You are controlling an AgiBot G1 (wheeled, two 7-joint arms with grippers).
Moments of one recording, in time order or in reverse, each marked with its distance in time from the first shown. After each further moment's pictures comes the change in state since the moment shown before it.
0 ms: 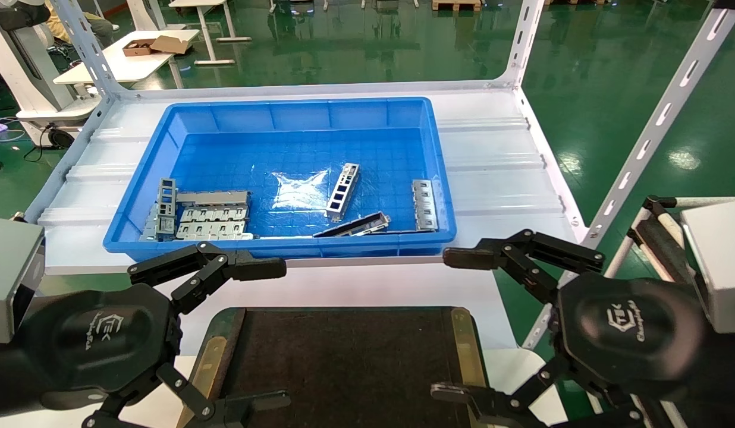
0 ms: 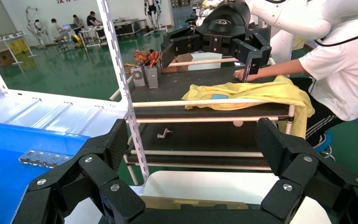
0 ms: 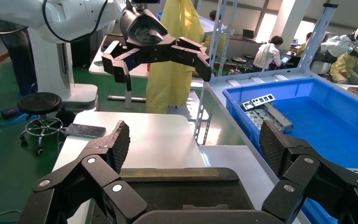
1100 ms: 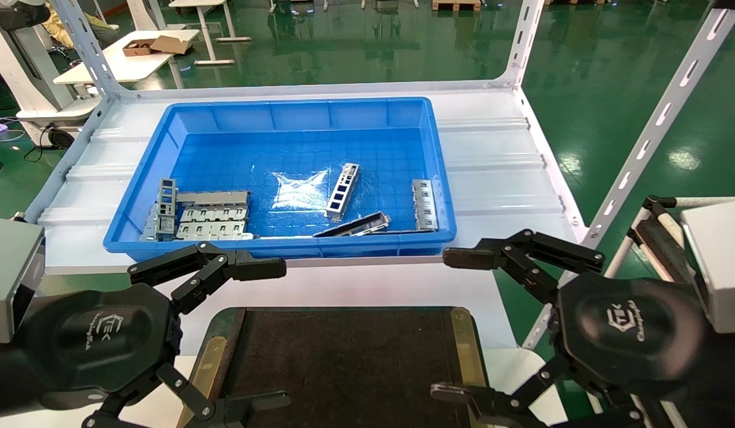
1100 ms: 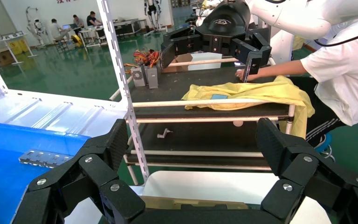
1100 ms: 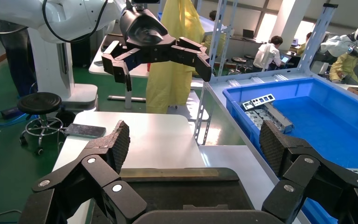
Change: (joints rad) left arm 0.000 0.000 0.000 0.000 0.000 0.000 0.000; right arm 0.000 0.000 0.000 0.000 0.000 0.000 0.000
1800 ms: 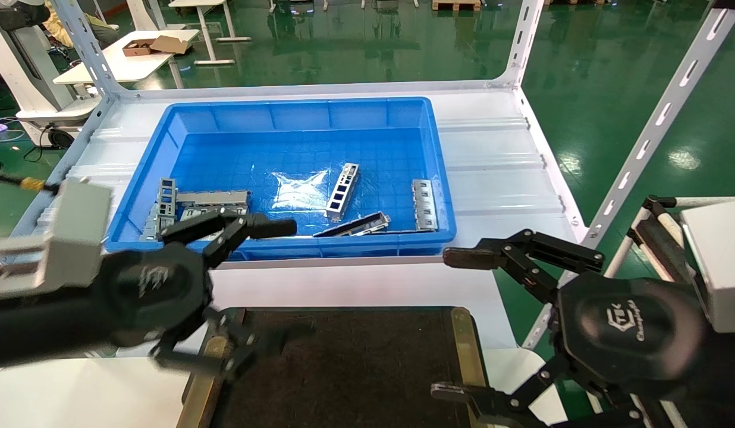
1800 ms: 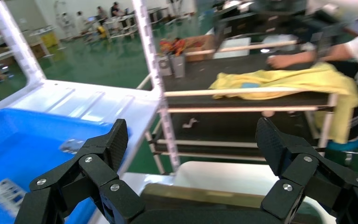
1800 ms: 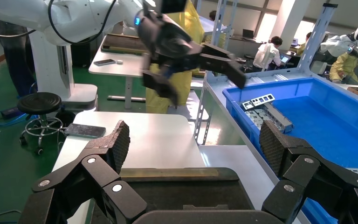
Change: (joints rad) left arm -0.089 0.082 0.046 0.055 0.154 -0.140 0.003; right arm 0.001 0.000 -0.001 -0.001 0.000 0.000 -0.001
